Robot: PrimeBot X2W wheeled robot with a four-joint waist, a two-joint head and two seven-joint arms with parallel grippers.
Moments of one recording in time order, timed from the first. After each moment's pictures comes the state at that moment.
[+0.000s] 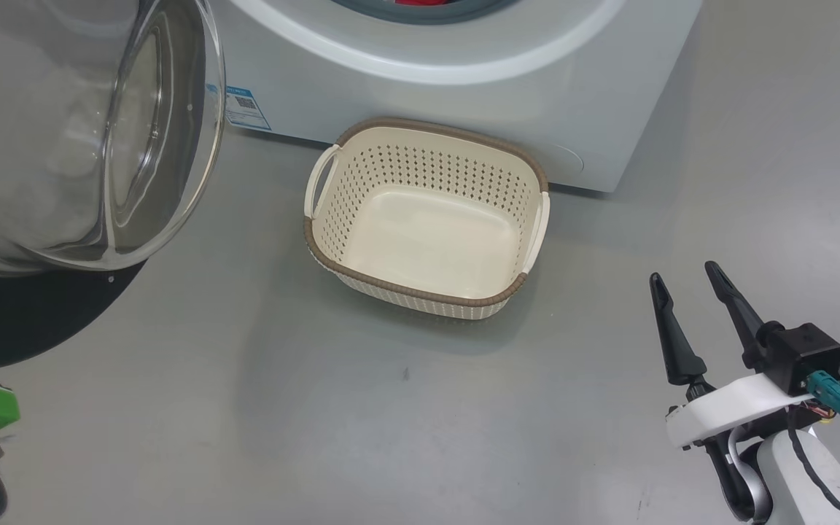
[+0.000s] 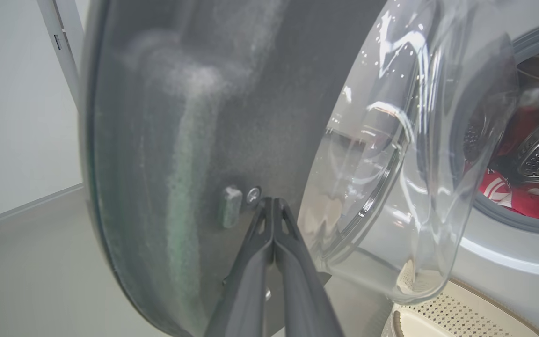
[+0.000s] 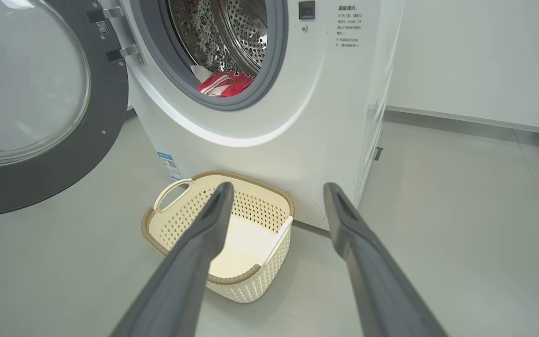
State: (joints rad) left arm -0.19 0.21 0.20 0.24 -0.61 0.09 -0.13; right arm -0.11 -0.20 0.24 0.19 0.35 0.03 -0.25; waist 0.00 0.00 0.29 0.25
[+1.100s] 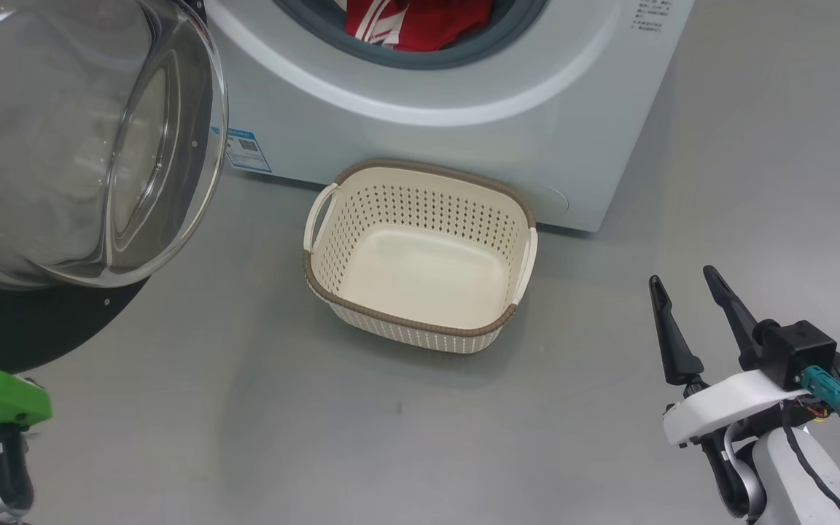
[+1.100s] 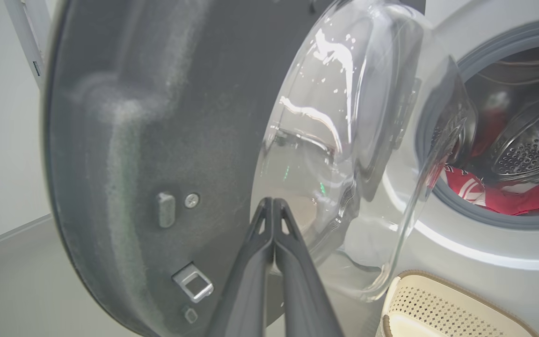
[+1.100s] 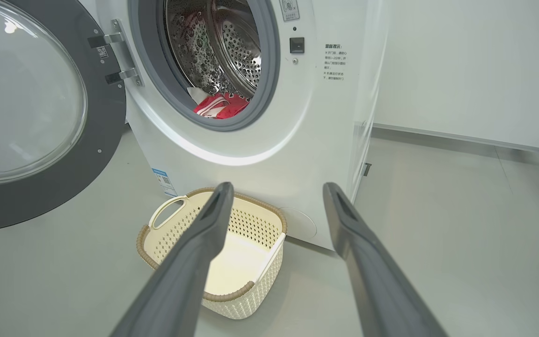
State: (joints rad) left arm -0.24 0.24 0.12 0.35 -0.58 0.02 -0.18; right arm -0.14 -0.18 0.22 0.25 0.35 0.04 -0.24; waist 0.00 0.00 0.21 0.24
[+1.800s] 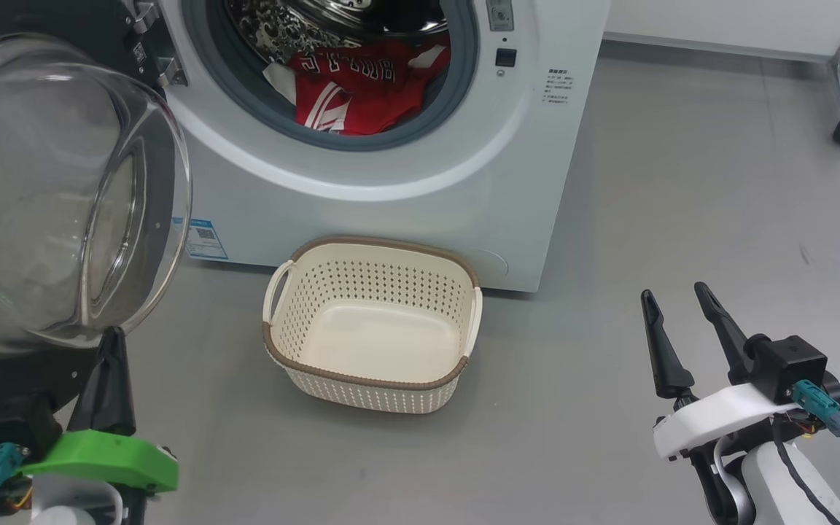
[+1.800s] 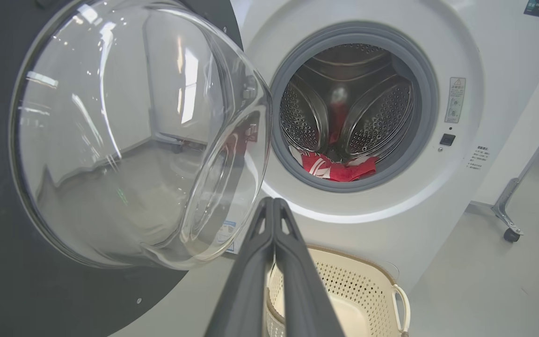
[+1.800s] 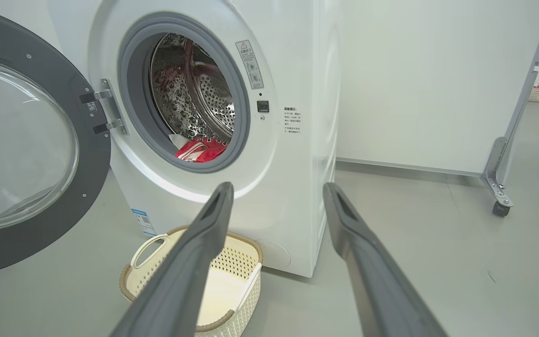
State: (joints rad) left arm -0.08 0.16 -0.07 0.20 -0.52 -0.06 -0.19; right arm -0.11 -0.15 0.21 0.25 0.36 0.04 -0.24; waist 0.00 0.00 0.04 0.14
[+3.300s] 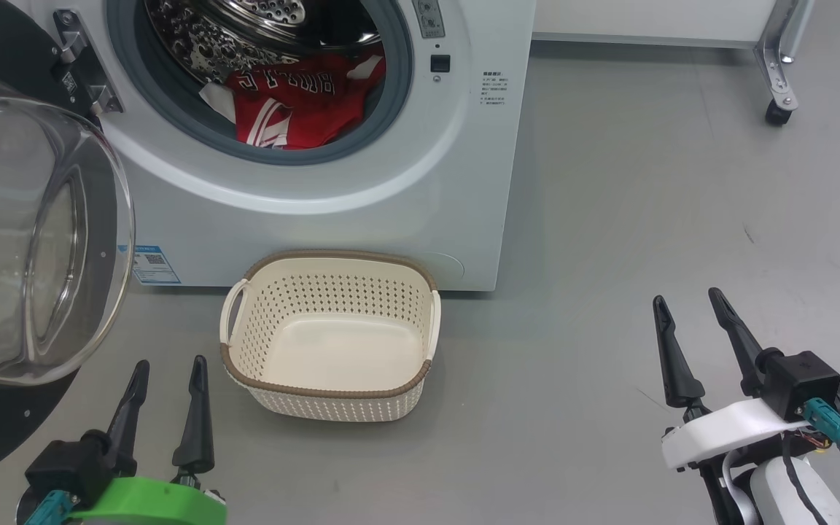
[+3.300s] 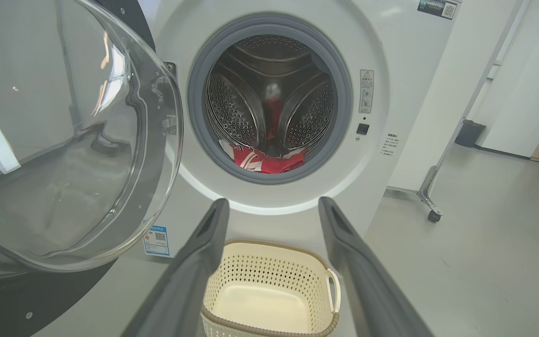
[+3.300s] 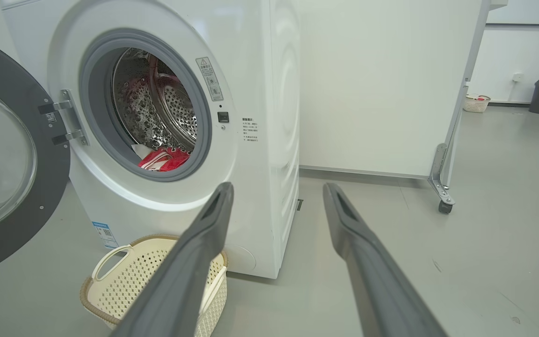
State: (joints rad) left arm 0.04 0.10 -0.14 0.10 -0.50 -0.09 -0.24; right arm -0.05 -0.14 0.18 0.18 0.31 0.03 -0.25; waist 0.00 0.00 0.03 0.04
